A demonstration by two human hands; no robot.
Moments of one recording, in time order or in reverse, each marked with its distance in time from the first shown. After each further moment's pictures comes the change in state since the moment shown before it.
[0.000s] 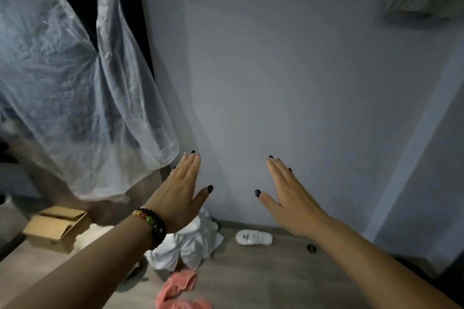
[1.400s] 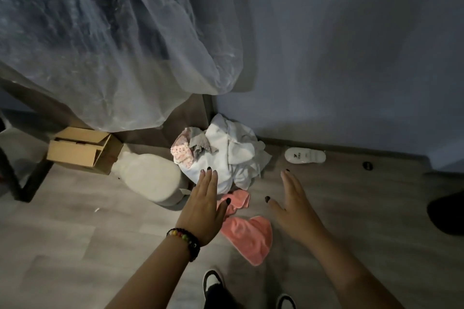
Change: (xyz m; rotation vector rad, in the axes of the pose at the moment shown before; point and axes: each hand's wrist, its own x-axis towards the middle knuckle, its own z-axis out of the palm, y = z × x) left_hand 0.045 -0.401 0.226 -0.222 -0.401 -0.220; right_hand 0.251 -0.079 0.388 0.365 -0.337 0.590
